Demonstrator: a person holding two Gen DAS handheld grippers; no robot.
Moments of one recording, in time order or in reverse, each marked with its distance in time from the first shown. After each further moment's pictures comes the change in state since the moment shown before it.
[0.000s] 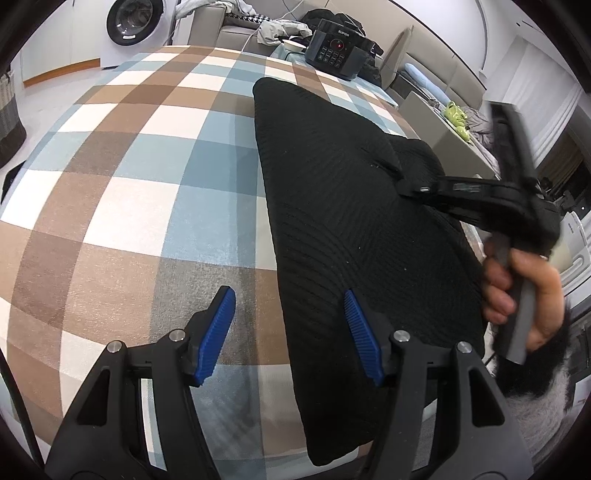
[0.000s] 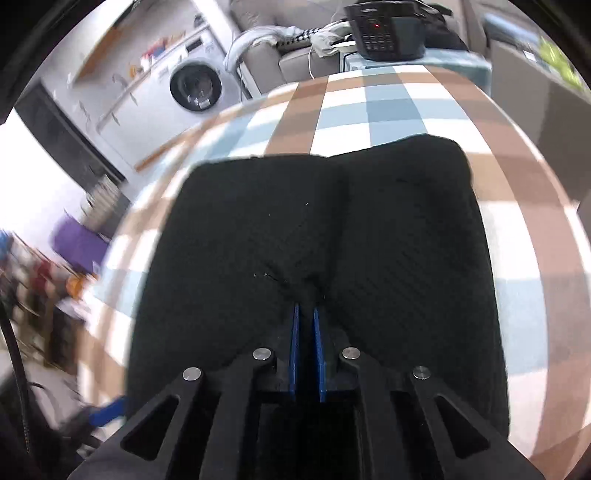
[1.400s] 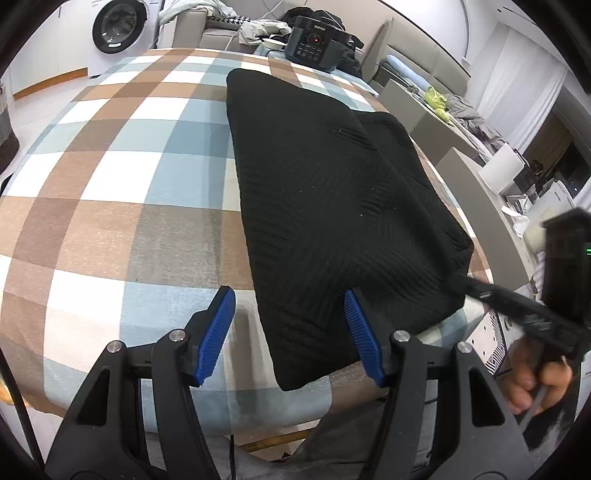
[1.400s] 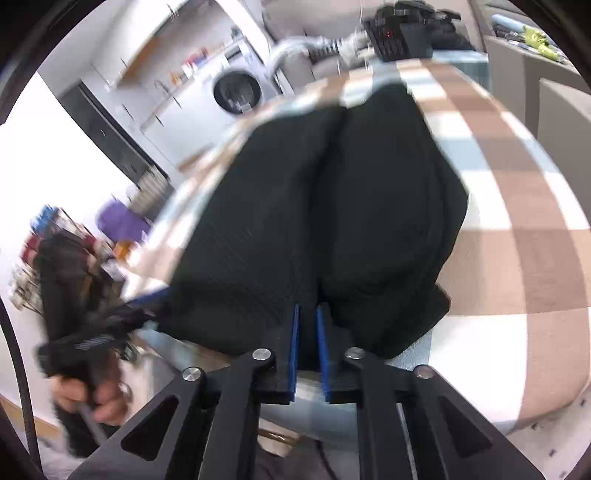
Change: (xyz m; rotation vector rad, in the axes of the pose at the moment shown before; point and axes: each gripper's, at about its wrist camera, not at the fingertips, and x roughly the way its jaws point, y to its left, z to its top) left arm -0.023 -0.024 -0.048 0.057 0.006 -0.032; right arm -0.098 -0.011 -0.150 -0.058 -0.091 0.102
